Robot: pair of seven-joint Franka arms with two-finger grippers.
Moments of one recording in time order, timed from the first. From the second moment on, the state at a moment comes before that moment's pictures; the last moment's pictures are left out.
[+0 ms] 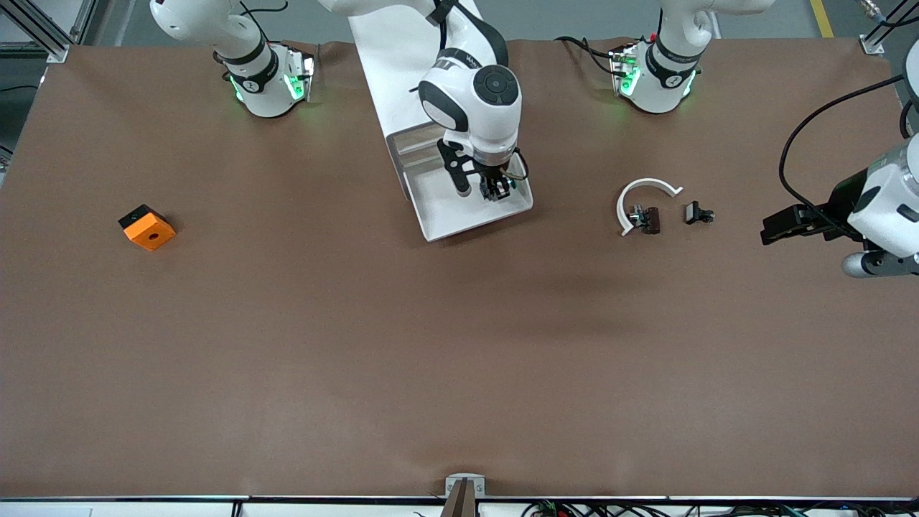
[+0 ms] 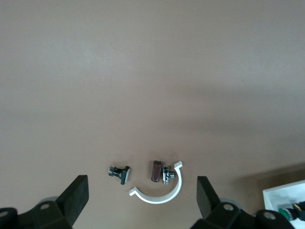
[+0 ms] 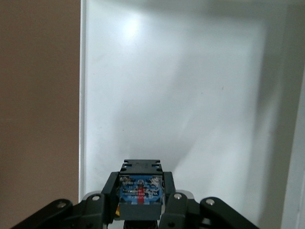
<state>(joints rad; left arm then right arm) -0.21 0.17 0.16 -1.46 -0.03 1.58 -0.10 1.06 0.59 -0.08 -1.58 0.09 2.15 2.13</state>
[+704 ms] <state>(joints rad) -0.23 0.03 0.04 -1.68 0.01 1.72 -0.11 1.06 0.62 -0.08 -1.57 0.09 2.17 2.16</state>
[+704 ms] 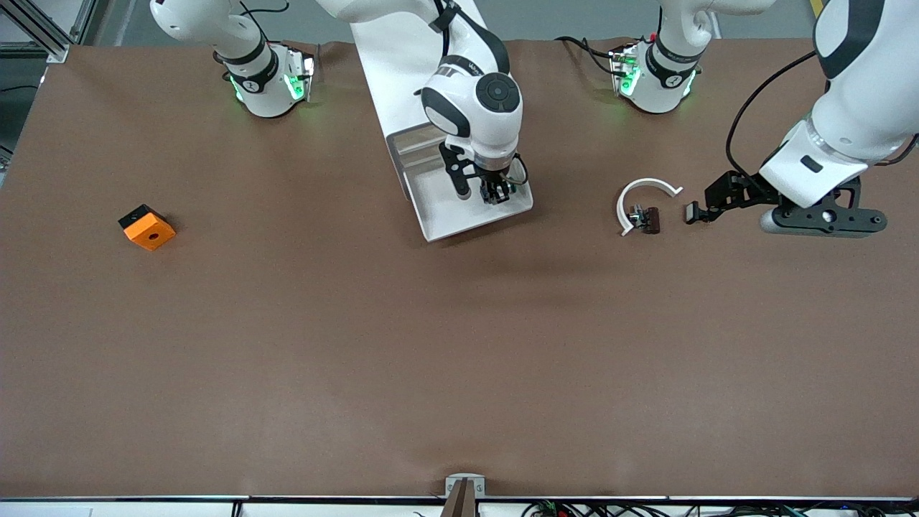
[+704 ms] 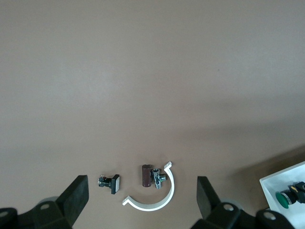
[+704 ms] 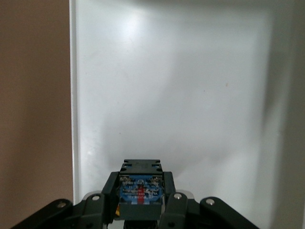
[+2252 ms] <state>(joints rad) -0.59 0.52 -0.02 -1.76 0.00 2.20 -0.69 0.67 0.50 -0.11 -1.34 0.10 1.74 1.07</state>
